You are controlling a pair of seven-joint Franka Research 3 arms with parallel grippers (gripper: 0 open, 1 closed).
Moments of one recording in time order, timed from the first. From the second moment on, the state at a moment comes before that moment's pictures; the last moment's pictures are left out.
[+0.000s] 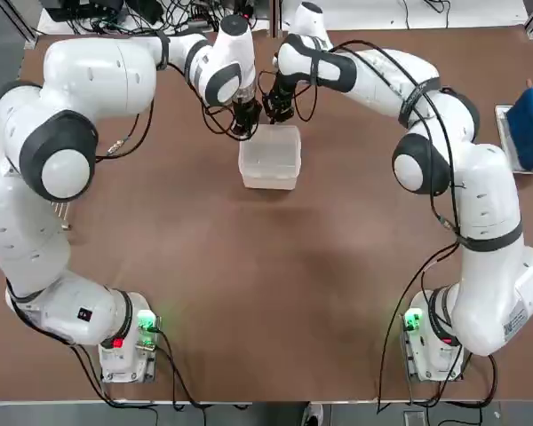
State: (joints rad) left arm -0.32 0.44 -0.47 -1.83 0.18 2.21 -1.55; right arm 0.57 0.90 0.13 -1.17 0.42 2.03 0.65
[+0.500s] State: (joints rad) left arm -0.31 0.44 -0.47 -1.83 0.18 2.21 -1.55; right arm 0.57 0.90 0.13 -1.17 0.41 2.02 0.66
